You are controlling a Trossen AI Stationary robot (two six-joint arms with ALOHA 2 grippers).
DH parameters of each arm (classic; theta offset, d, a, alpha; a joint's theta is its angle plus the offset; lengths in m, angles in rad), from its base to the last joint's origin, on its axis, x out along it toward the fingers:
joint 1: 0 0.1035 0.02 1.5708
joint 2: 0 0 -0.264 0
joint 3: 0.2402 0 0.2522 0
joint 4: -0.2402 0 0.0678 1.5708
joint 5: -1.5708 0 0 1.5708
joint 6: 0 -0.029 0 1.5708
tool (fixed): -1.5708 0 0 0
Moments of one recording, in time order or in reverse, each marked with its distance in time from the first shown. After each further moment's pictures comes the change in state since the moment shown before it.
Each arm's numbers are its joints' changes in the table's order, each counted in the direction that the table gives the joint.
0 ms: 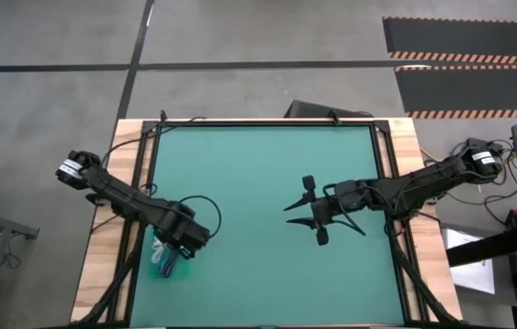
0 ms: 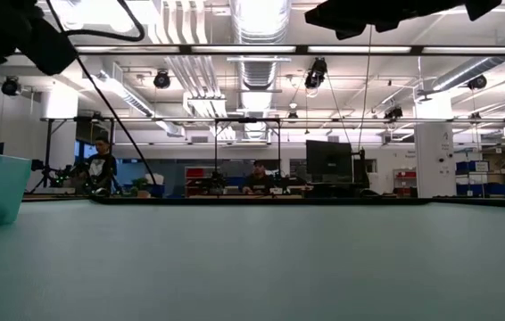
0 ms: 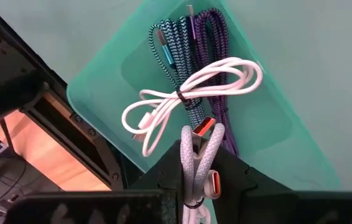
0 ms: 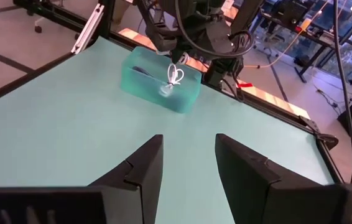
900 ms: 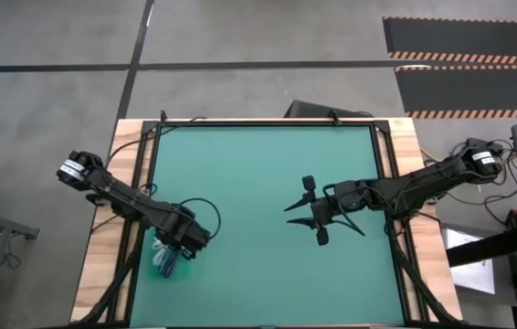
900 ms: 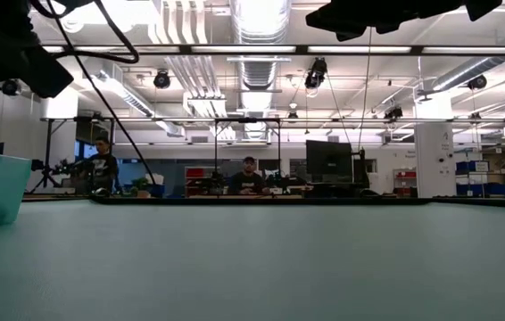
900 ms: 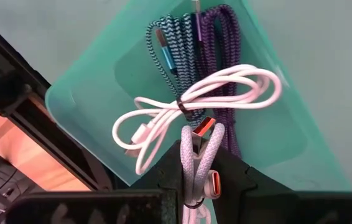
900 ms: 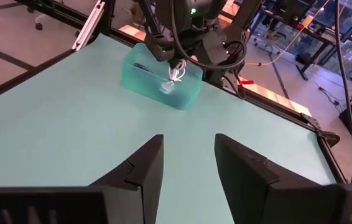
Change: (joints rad) left arm 0.000 -0.011 -0.096 0.103 0.015 0.030; right arm 0.000 0.000 0.000 -0.012 0.000 -0.001
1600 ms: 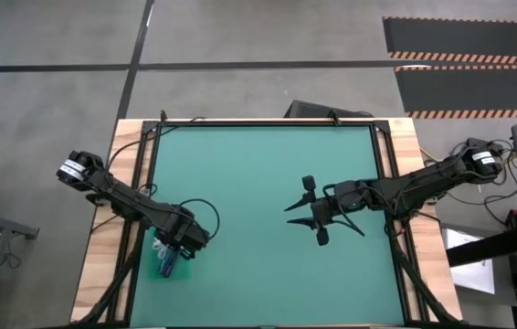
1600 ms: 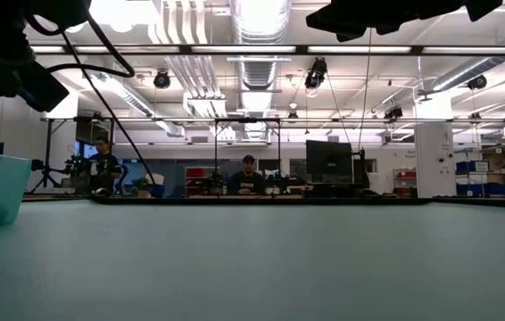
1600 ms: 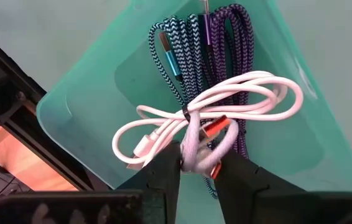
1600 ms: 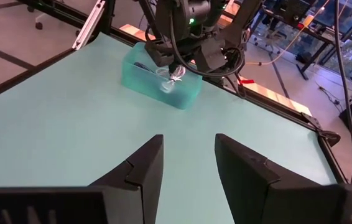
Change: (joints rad) left arm 0.000 0.000 -0.064 0.055 0.001 -0.010; right arm 0.000 0.000 -0.002 -0.001 0.000 0.000
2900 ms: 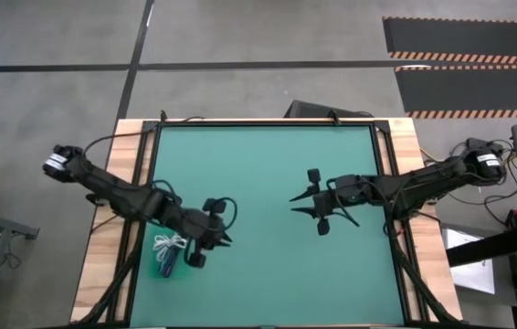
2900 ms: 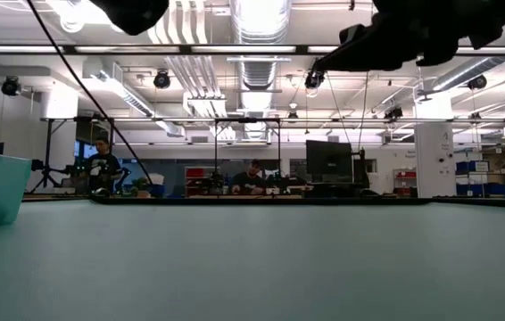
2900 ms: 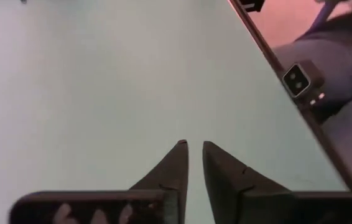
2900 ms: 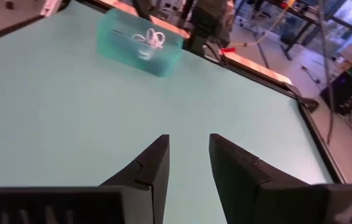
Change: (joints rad) left arm 0.035 0.189 0.081 0.774 -0.284 -1.271; right arm -0.093 0.040 -0.128 0.047 -0.003 0.018
